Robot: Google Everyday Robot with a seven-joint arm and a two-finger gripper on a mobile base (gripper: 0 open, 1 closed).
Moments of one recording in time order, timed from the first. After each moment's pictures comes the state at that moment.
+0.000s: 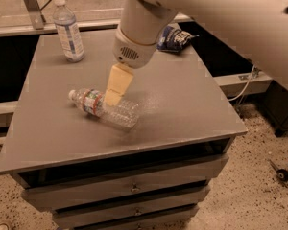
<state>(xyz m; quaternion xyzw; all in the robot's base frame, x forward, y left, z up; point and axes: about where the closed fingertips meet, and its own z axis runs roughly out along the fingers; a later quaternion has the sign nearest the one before) 0.534 0.037 0.911 -0.58 0.79 0.07 0.17</state>
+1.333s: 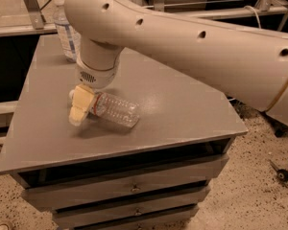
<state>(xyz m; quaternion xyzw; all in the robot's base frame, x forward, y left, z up) 0.547 0.116 0.851 -0.54 0.82 0.06 0.17</state>
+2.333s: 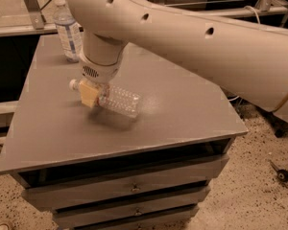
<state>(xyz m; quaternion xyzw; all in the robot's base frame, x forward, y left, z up) 0.553 0.111 0.864 -0.54 0.82 0.06 0.18</state>
